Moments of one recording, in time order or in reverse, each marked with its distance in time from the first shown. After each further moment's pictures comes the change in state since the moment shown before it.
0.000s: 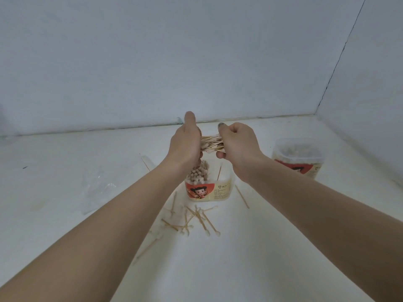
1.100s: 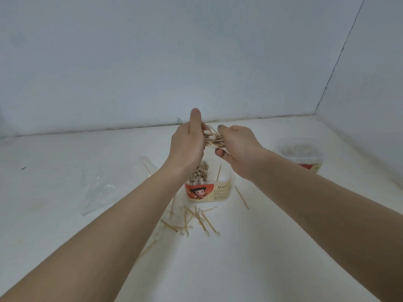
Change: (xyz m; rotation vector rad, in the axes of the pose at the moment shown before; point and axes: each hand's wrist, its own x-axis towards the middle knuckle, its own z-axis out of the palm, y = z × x) left_hand 0.007 -0.009 0.005 0.009 0.034 0.228; right_hand 0.004 -0.007 -0.006 0.195 -0.077 0.211
